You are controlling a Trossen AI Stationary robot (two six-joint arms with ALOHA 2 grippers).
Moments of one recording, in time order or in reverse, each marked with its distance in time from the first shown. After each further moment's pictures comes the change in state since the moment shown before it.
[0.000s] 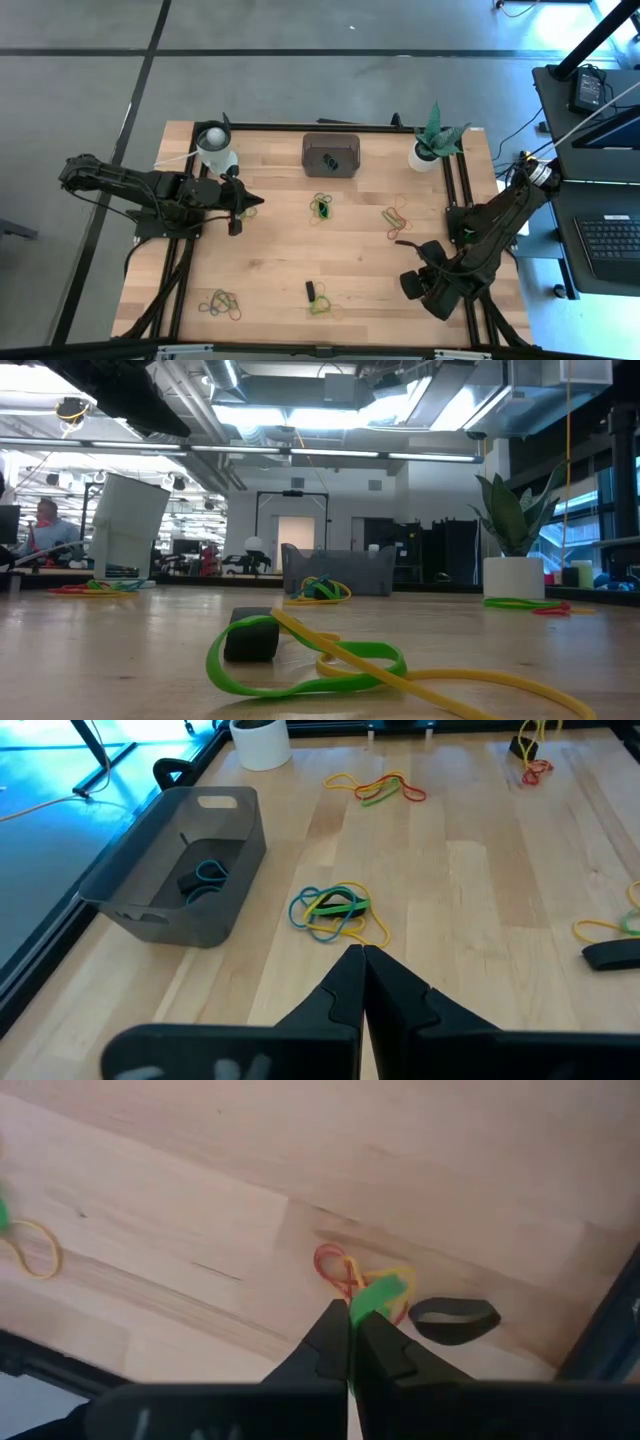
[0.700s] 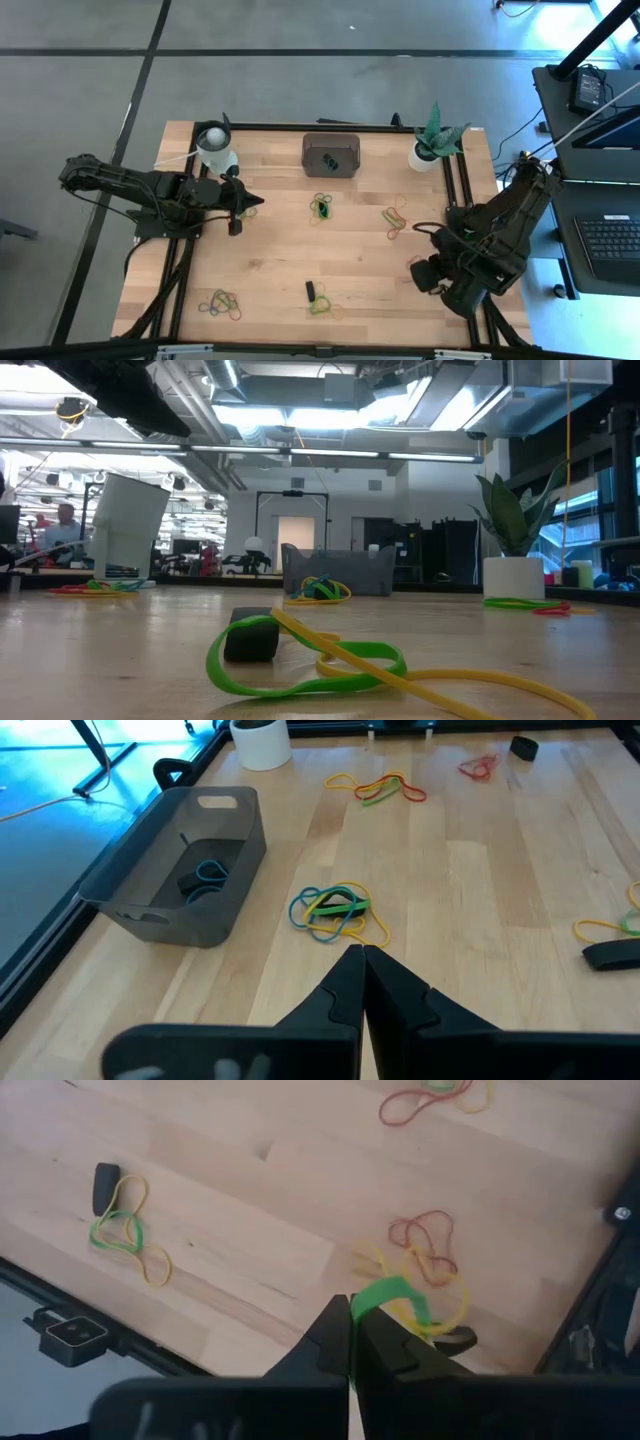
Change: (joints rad) left arm 0.000 0.000 0.000 0.000 0.000 0.000; right arm 0.020 -0.026 0.310 -0.332 0.167 -0.033
